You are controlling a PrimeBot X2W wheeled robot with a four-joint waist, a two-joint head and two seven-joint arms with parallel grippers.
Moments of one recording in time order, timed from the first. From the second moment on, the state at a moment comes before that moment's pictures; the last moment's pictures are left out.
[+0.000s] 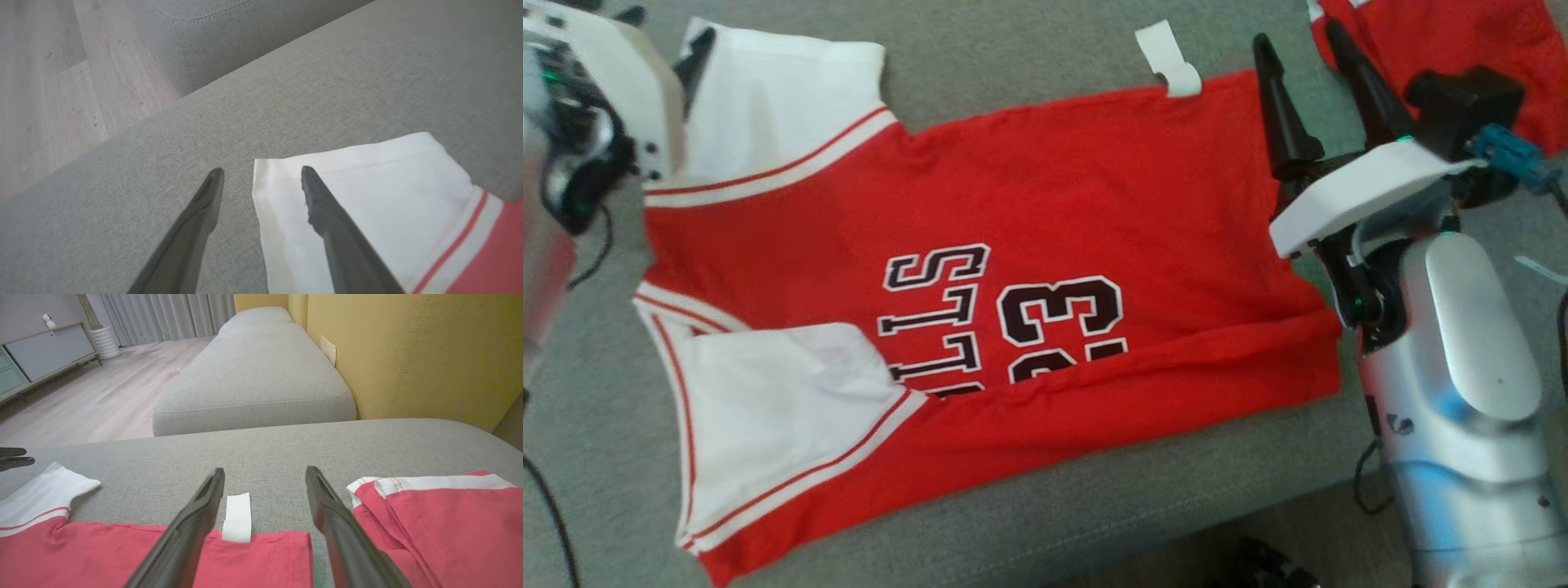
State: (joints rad) left arm -1.05 0.50 -0.69 0.75 -0.59 -0.13 0.27; right arm -0.59 -0.05 0.13 0.28 0.21 0.13 0.11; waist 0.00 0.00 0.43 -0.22
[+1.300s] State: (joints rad) left arm -1.19 0.47 -1.07 0.78 -0.87 -0.13 0.04; right arm -0.69 -0.24 0.13 0.57 0.27 0.13 0.28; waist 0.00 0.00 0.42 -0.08
